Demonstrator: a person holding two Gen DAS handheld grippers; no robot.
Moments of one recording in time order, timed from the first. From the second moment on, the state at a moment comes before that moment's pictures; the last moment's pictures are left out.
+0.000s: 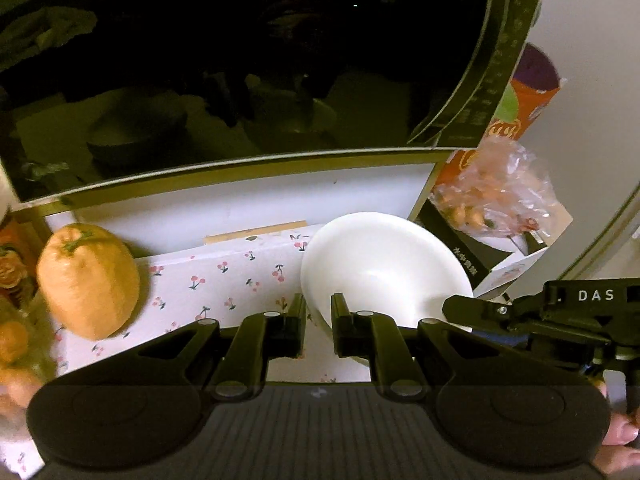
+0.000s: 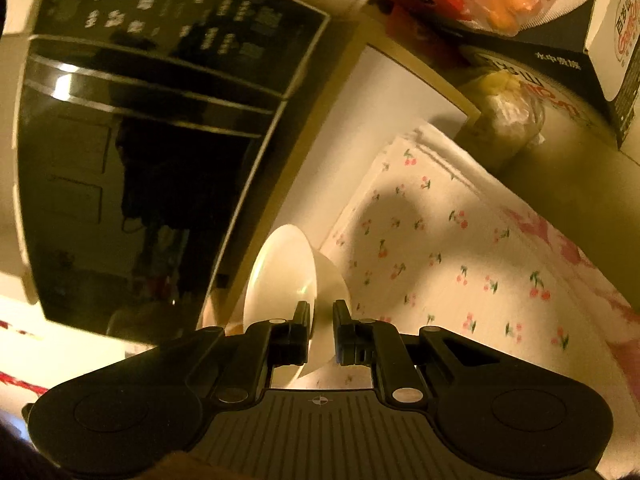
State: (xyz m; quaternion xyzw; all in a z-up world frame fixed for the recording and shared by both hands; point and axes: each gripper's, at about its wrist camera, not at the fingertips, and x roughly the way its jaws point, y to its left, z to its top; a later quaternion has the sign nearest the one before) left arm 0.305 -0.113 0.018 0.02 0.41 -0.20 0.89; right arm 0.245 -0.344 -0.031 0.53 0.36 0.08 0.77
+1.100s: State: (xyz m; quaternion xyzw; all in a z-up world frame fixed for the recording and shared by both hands) left arm 0.148 -0.066 0.056 -0.02 0.37 -0.22 0.90; right arm 0.103 -0.299 0.037 0.47 0.39 0.07 0.79
